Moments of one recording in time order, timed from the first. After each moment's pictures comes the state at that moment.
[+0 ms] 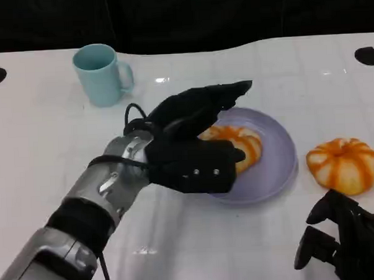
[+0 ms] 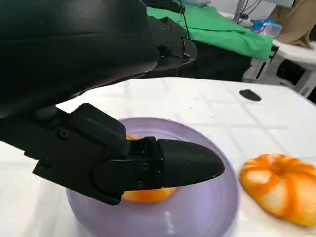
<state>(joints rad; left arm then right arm) -0.79 0.10 -0.46 0.78 0.52 -0.34 -0.08 0.30 -0.04 -0.06 -0.30 0.46 0.30 0.32</state>
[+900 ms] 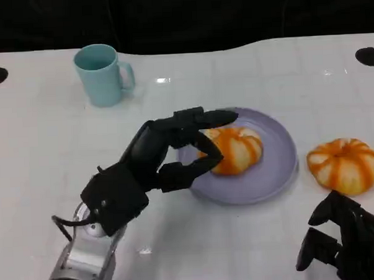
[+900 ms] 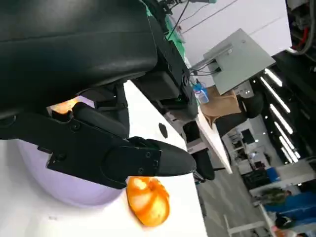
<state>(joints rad) -0.42 0.03 -0.18 0.58 -0.03 -0.62 -0.29 0.31 -0.04 -0.06 -0.31 0.47 0.30 0.32</state>
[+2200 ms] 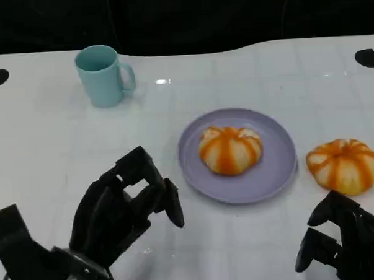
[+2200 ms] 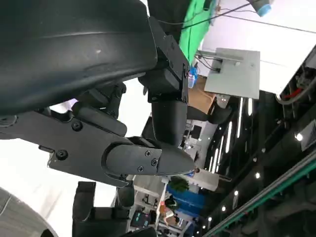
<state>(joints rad) -0.01 -0.02 0.01 0.09 -0.55 -0.06 -0.62 0.32 -0.04 -0.06 -0.34 0.47 0.32 0.32</state>
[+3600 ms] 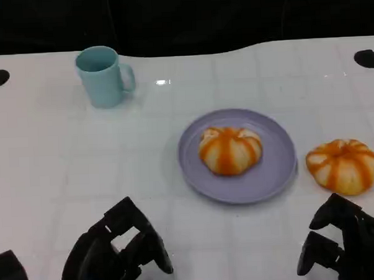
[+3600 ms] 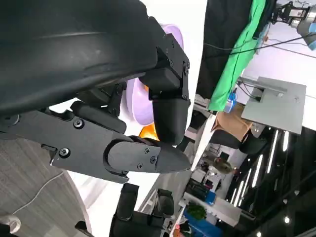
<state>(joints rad) 0.19 -0.03 0.04 0.02 -0.48 0.01 -0.57 0.33 -0.04 -0.07 -0.34 0.47 0.32 0.33</state>
